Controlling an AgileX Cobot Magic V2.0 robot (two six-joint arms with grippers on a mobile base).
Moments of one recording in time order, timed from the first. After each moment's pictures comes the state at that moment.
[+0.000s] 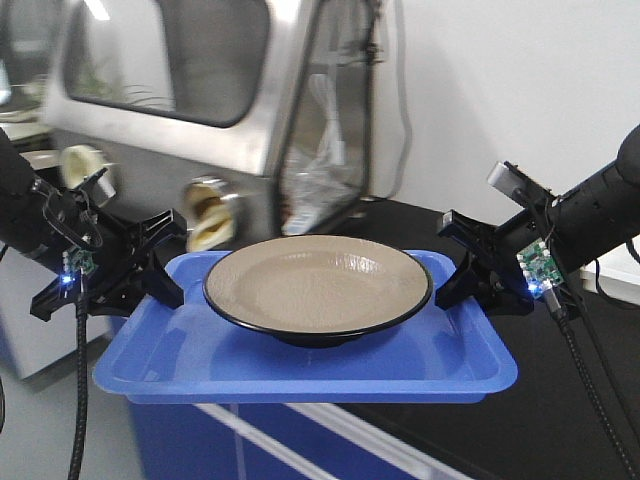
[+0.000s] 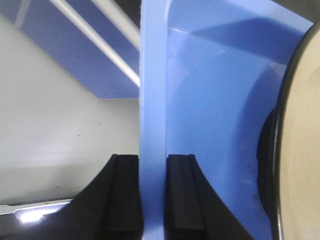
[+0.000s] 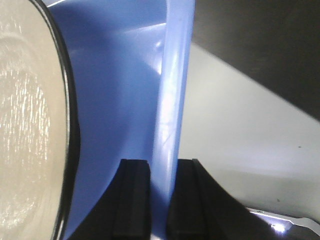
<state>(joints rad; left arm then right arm) -0.13 1.85 -1.92 -0.51 1.27 -0.24 0.08 1.84 -1.86 0.56 1.25 0.09</state>
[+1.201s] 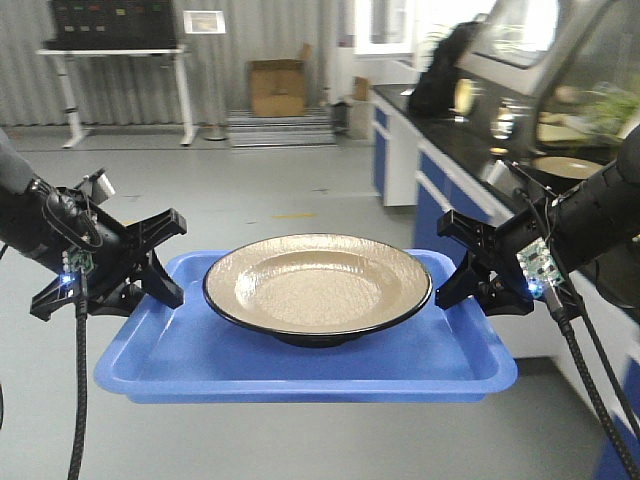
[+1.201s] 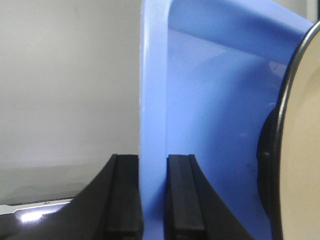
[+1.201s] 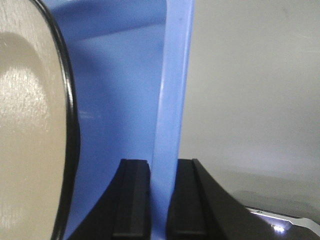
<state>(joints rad) -0.13 1.85 -1.92 -0.51 1.27 -0.24 0.08 1.84 -1.86 0.56 1.25 0.09</state>
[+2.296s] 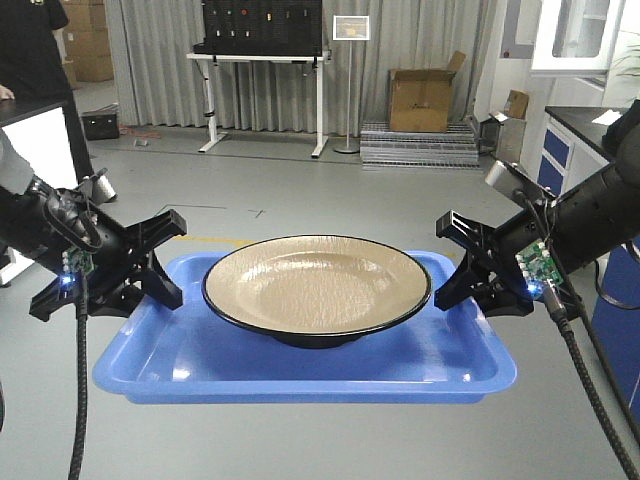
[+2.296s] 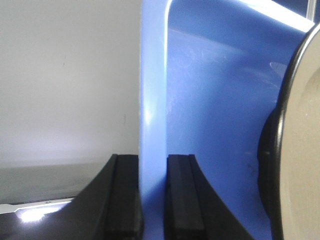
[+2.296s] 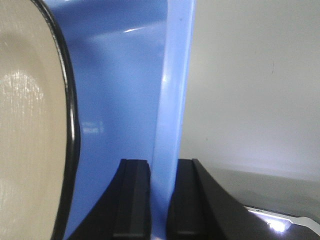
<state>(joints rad) -0.13 1.85 -1.92 -0.50 1.28 -0.24 0.08 1.84 -1.86 0.57 1.26 0.09</state>
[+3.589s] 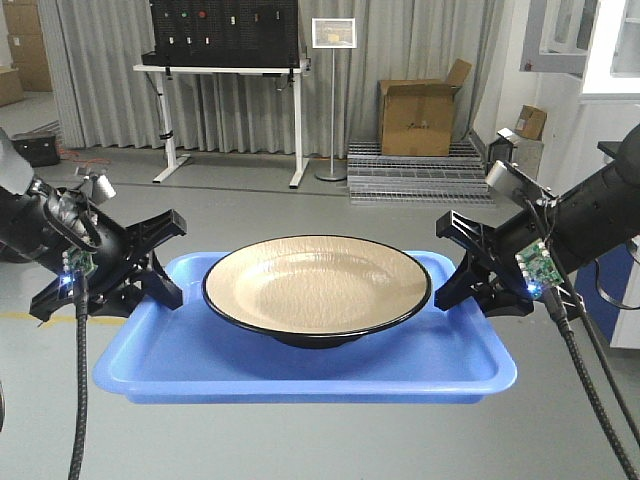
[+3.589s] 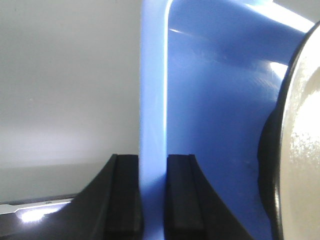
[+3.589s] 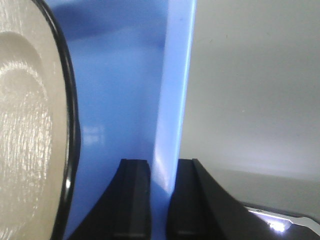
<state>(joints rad) -0.13 1.85 -1.92 -0.50 1.28 -0.24 0.08 1.84 -1.86 0.57 1.26 0.09</state>
